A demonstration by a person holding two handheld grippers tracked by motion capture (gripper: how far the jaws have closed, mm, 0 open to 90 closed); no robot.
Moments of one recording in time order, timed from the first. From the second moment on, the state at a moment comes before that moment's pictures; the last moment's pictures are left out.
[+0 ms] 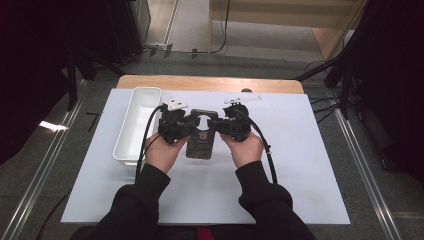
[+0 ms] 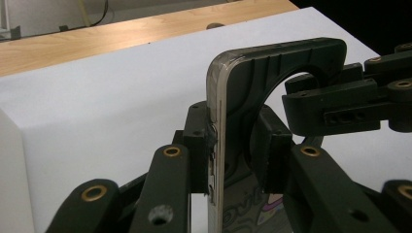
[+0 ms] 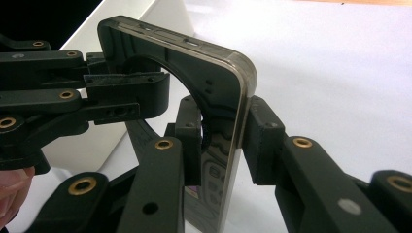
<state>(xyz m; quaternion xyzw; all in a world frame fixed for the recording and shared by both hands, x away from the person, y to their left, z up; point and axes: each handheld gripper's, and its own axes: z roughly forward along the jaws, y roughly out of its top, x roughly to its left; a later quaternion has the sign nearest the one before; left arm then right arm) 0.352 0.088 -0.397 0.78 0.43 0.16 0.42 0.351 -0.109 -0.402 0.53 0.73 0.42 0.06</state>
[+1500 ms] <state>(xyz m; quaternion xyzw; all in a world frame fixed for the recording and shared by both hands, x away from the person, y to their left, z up) 0.353 0.090 -0.393 0.79 0.41 0.13 0.44 0.346 -0.117 -0.400 0.49 0.75 0.44 0.06</state>
